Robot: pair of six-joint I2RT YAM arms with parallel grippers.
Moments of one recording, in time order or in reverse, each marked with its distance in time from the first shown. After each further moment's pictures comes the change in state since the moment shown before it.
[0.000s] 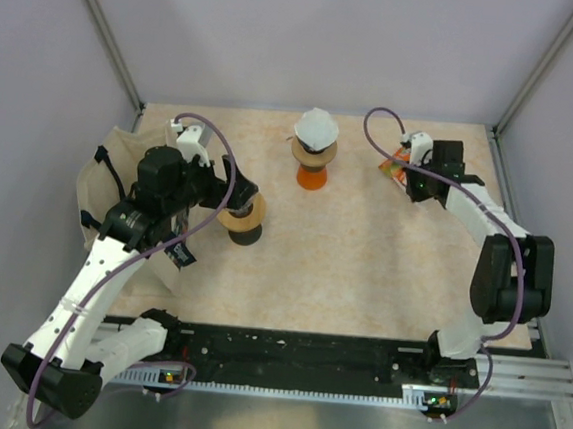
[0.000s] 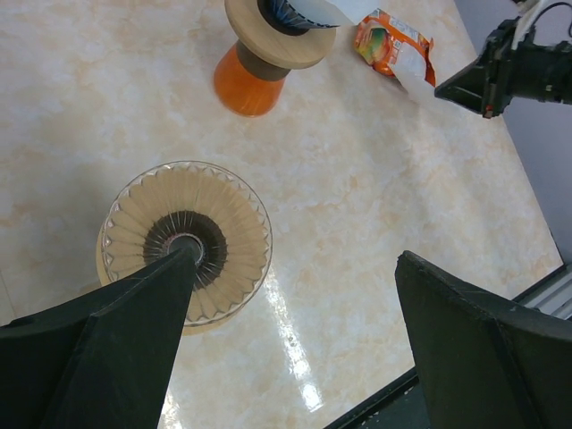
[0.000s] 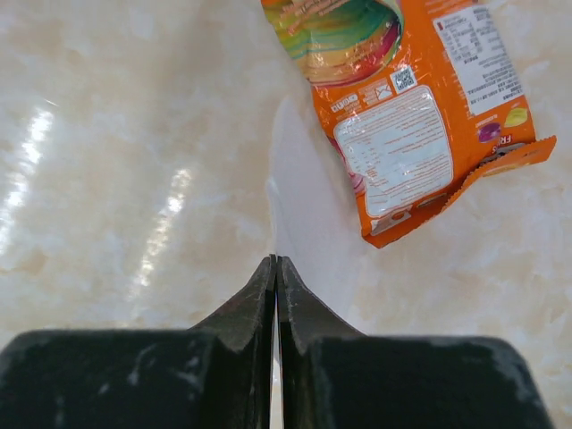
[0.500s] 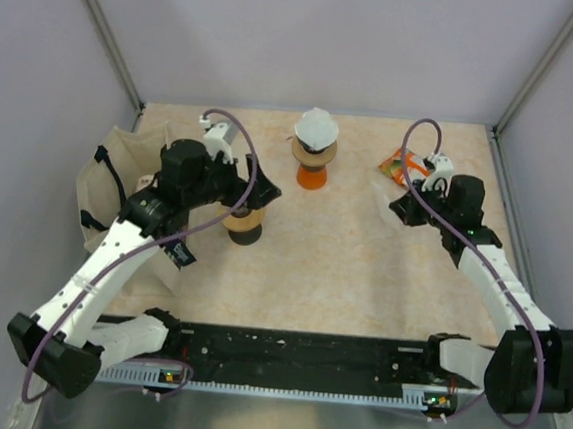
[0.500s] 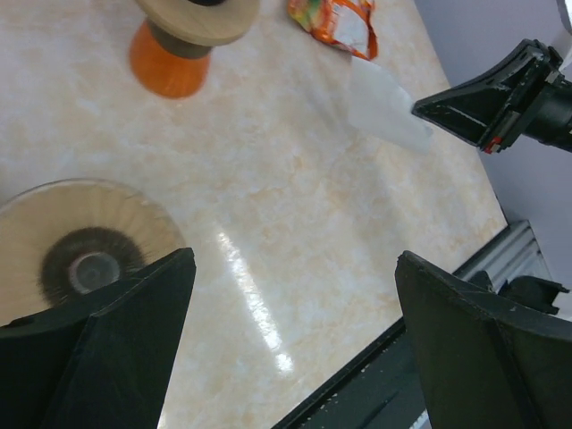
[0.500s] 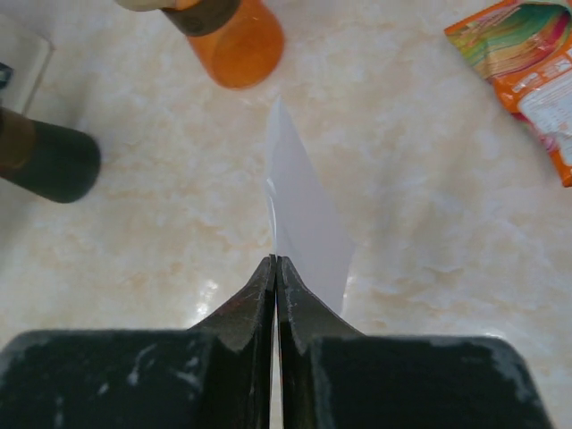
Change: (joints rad) left arm -0.065 0.069 0.023 0.035 0.064 -0.060; right arm 0.003 -0.489 -0.393 0.225 -0.293 0.451
